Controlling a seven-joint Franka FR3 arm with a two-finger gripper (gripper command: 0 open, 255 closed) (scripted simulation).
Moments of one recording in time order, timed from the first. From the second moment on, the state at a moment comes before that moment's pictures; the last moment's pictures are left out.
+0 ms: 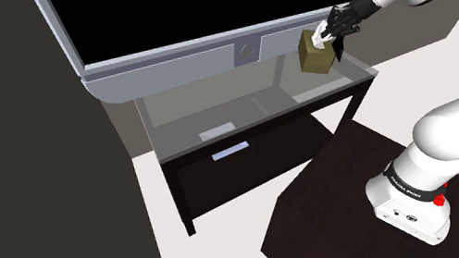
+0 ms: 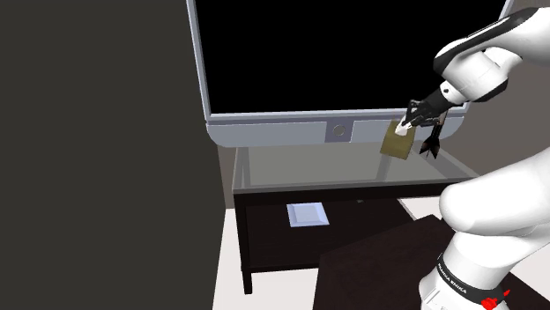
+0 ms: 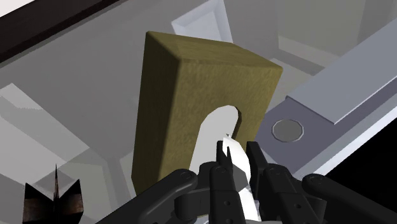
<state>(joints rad) -0.37 -0.46 -0.23 -2.59 0.63 2.44 -0.28</state>
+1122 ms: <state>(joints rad) -0.28 -0.34 -0.30 -2.66 0.82 2.60 -0.49</state>
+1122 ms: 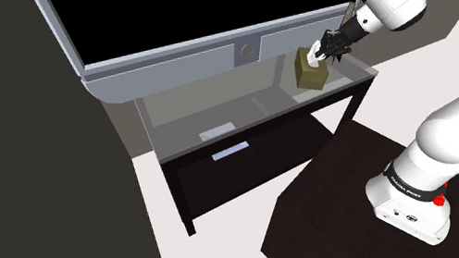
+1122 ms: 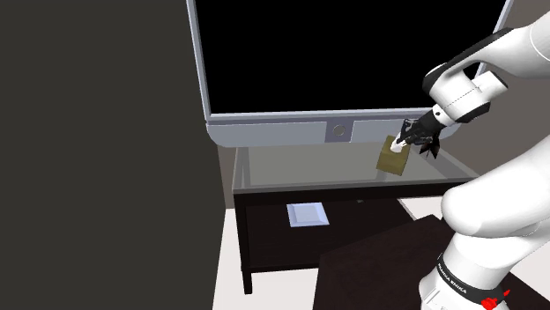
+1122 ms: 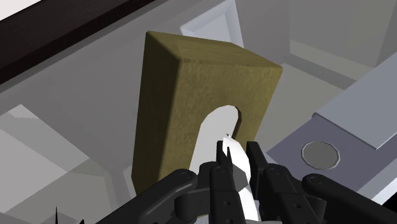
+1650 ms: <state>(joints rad) -0.28 -0.34 -0.30 -2.66 0.82 2.60 -0.50</state>
